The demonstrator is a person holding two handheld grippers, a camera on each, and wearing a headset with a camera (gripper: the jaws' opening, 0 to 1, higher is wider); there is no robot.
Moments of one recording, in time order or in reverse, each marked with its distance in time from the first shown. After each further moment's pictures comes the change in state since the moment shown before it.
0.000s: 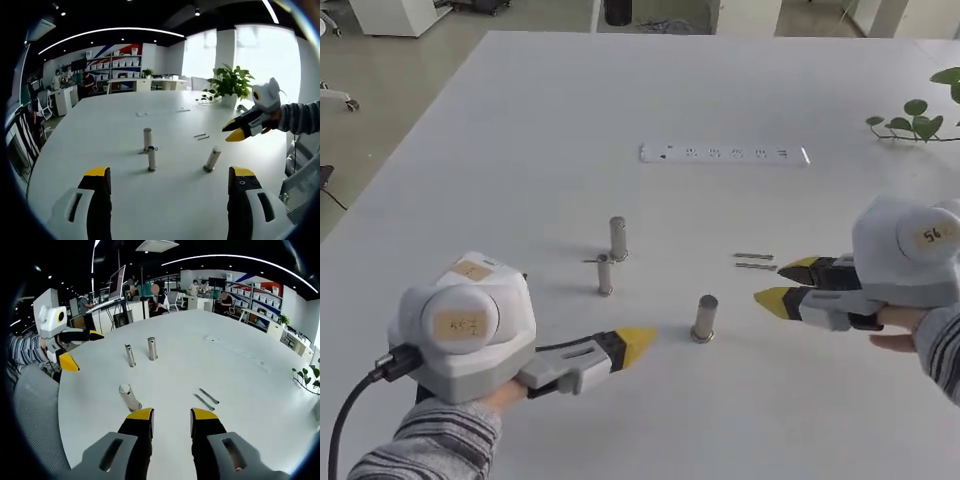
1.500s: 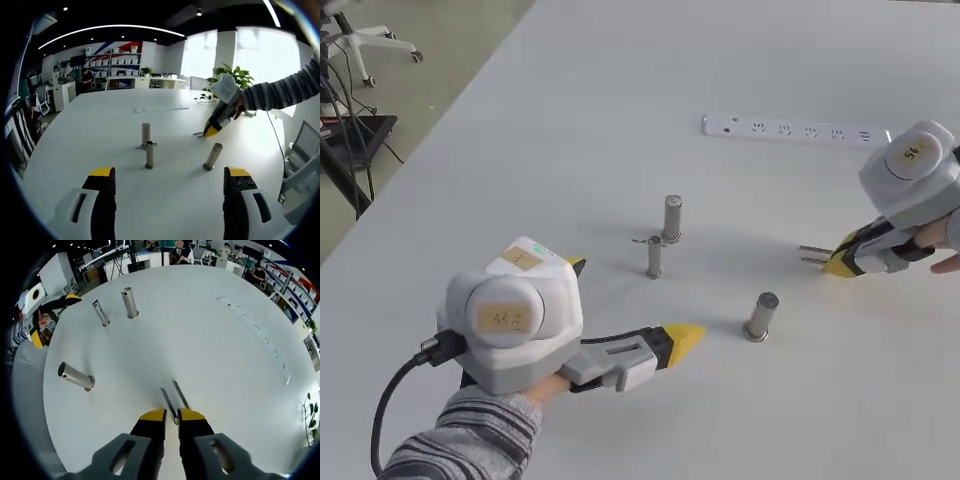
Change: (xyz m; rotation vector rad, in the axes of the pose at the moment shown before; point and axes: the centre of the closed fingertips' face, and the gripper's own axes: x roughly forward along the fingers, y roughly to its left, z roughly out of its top) left arm 0.007 0.000 -0.011 -0.029 0.005 -0.029; right arm 0.060 -0.059 -0.024 -0.211 0.432 0.135
